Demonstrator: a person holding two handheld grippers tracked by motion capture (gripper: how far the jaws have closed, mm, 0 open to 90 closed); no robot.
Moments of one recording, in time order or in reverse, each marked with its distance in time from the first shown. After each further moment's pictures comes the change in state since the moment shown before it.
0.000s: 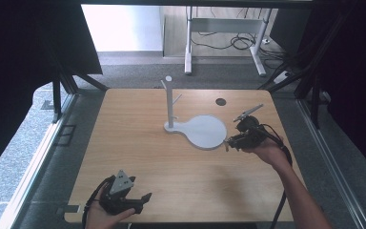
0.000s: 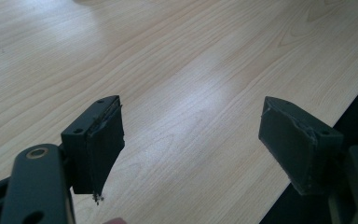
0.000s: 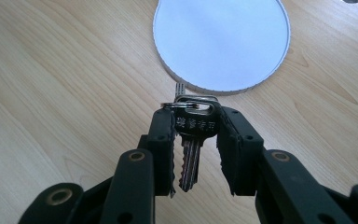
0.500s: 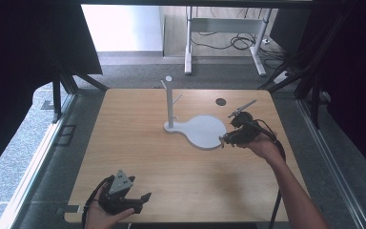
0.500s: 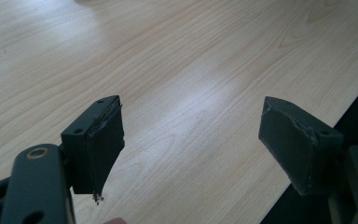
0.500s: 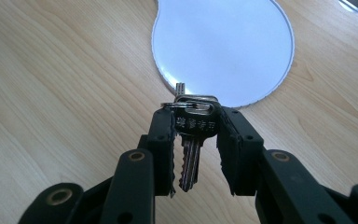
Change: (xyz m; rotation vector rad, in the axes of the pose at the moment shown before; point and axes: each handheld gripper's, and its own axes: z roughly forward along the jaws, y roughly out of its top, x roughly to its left) left arm 0.001 0.000 -0.001 -0.006 0.002 -0.006; right arm -0.004 0.017 0.014 0.007 0.012 0.001
